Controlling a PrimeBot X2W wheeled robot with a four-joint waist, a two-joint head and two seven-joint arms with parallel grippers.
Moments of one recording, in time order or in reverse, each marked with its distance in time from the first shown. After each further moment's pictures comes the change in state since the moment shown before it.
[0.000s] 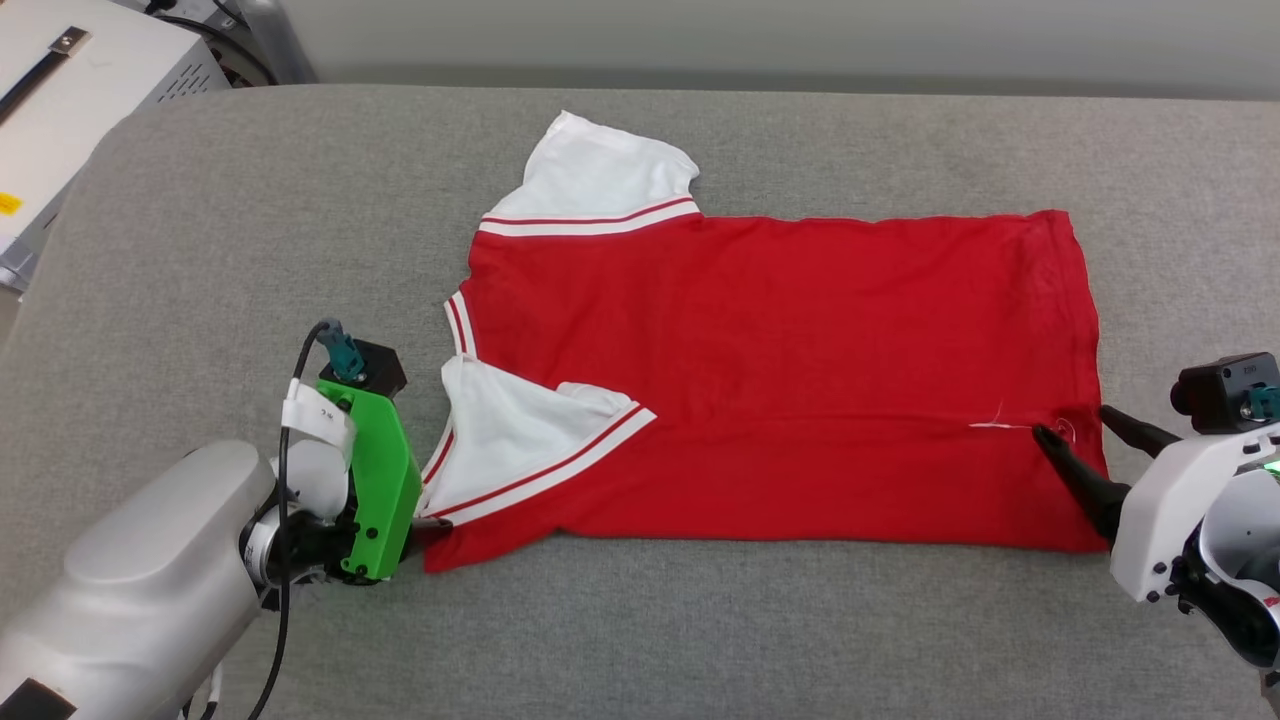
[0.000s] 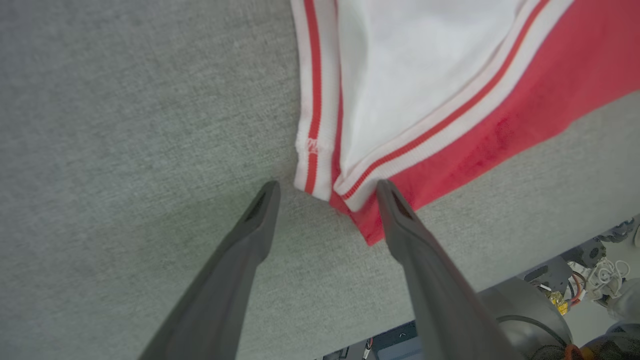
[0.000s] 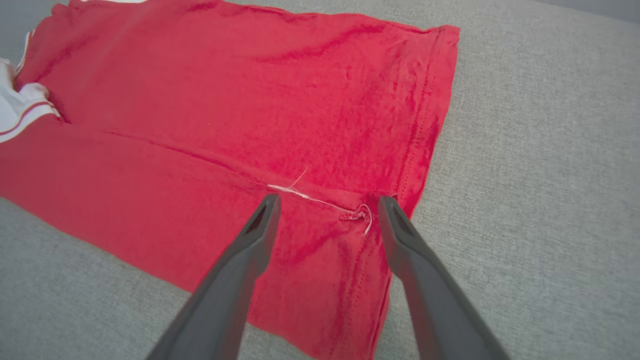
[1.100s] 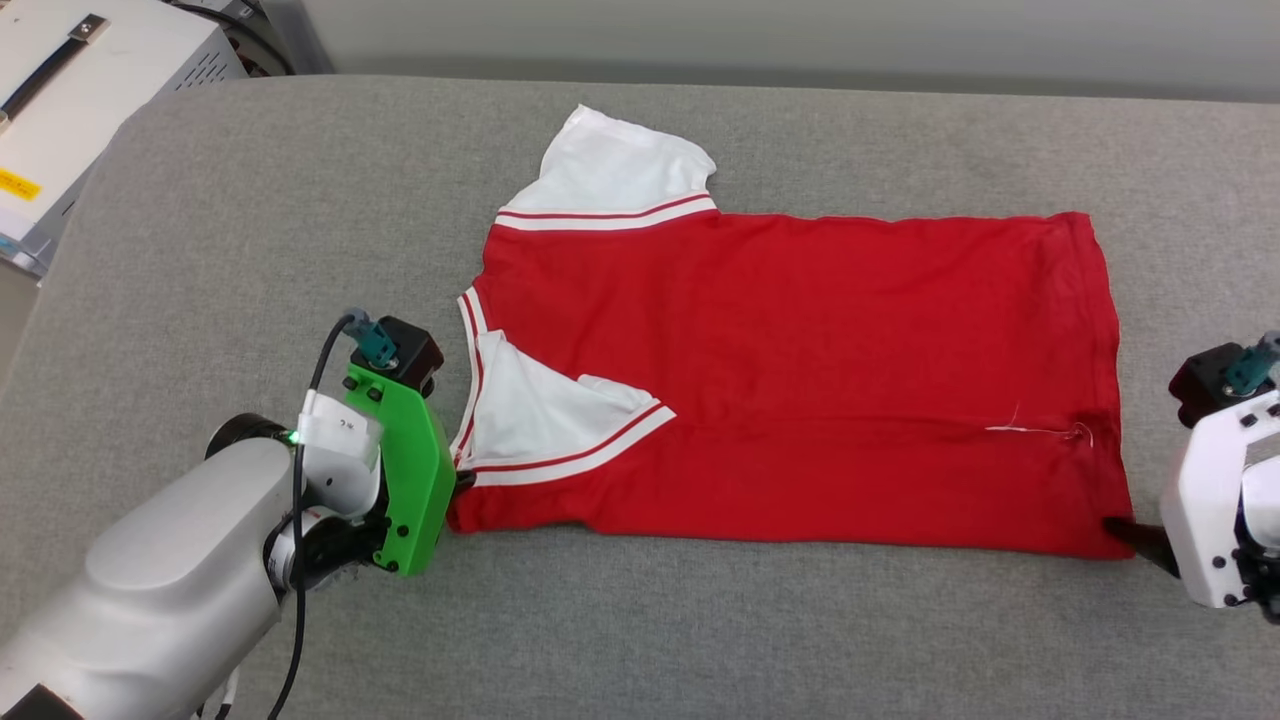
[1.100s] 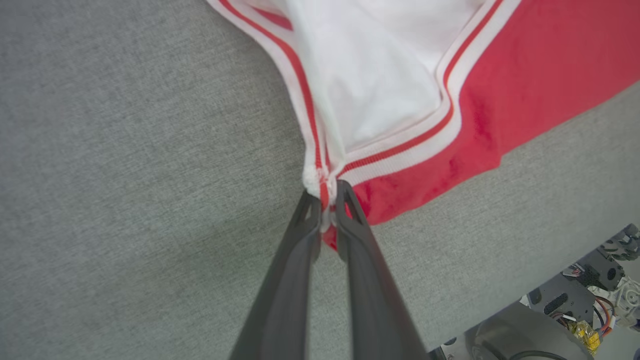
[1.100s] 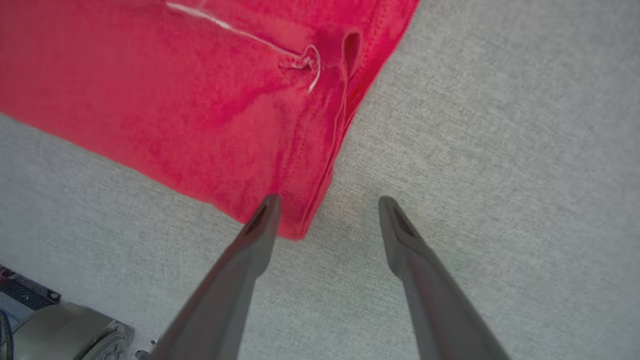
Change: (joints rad) left arm -0.003 0.007 -0.022 -0.097 0.050 -0.017 -0.161; right arm -0.108 -0.171 0.123 0.022 0.104 0.000 0.526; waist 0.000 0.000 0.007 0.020
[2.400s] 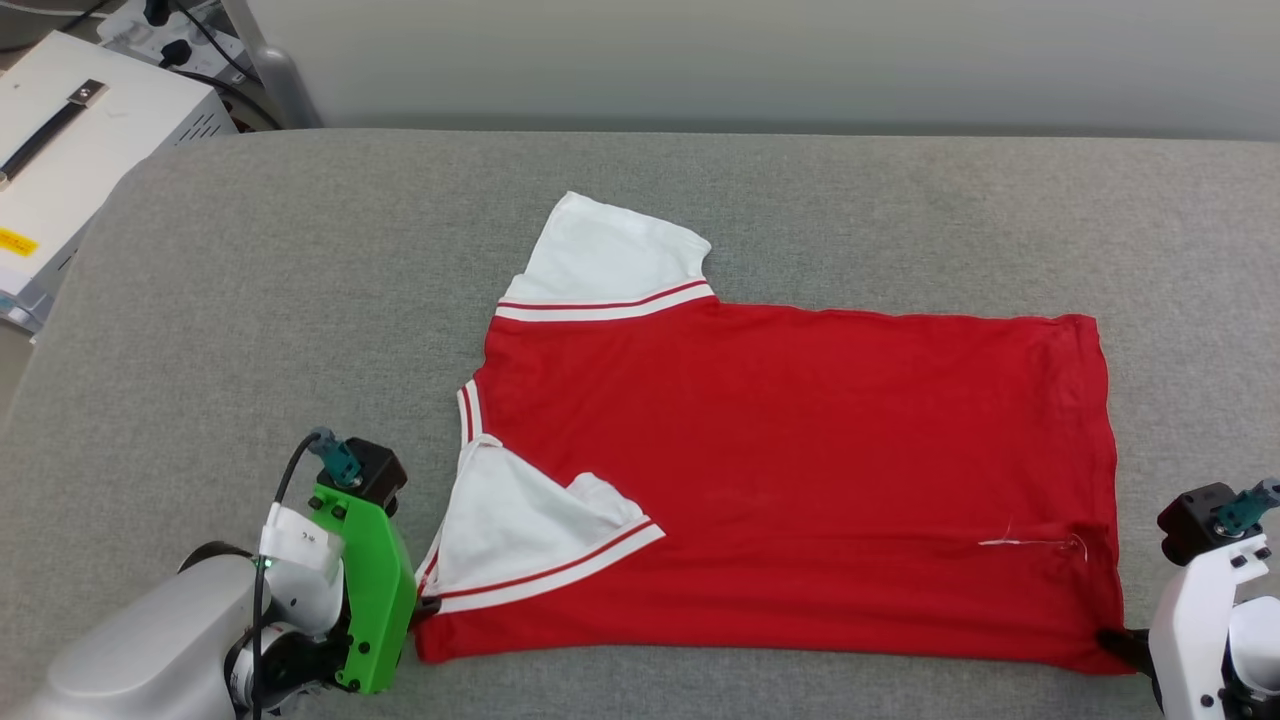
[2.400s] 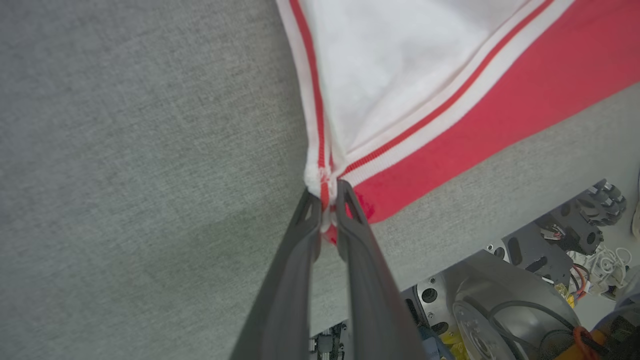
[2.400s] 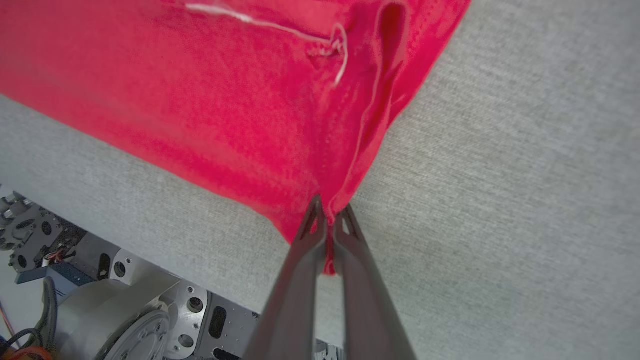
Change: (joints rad) left arm 0.169 0.100 -0.022 -0.090 -0.065 0.050 -0.010; right arm 0.264 0.014 -0.037 -0.064 0.065 0.000 -0.144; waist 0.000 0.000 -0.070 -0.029
